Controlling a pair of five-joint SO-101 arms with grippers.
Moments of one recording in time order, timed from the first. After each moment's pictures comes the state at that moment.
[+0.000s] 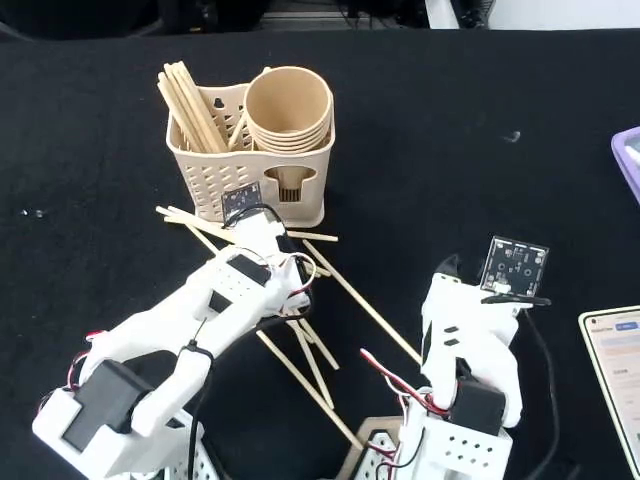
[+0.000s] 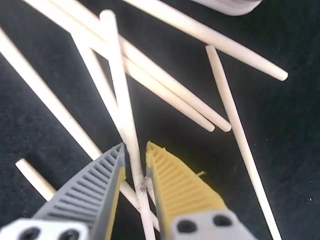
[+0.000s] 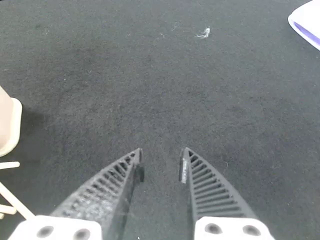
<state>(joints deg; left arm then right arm) 27.6 -9.5 49.9 36.2 47.1 16.4 -103.1 88.6 56.7 -0.2</state>
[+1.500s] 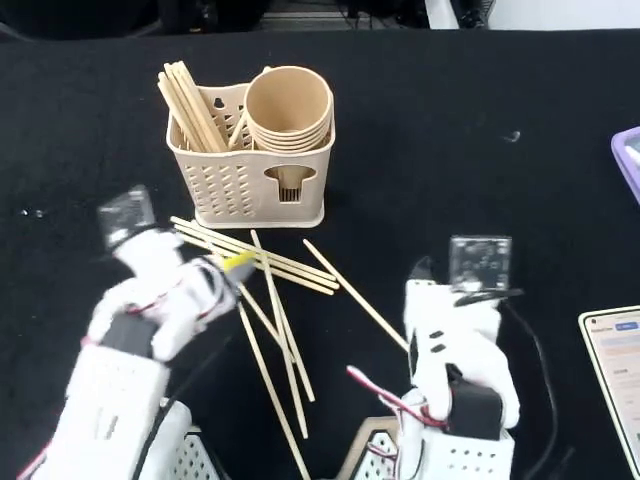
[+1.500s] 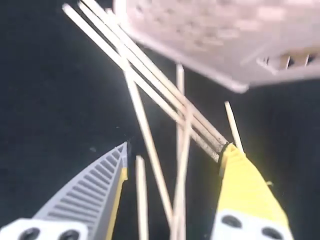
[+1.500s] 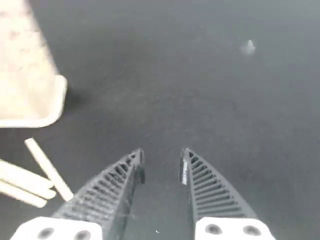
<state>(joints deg) 5.7 -67.7 67.5 57.7 34.5 6.2 -103.1 82.9 62.9 7.6</state>
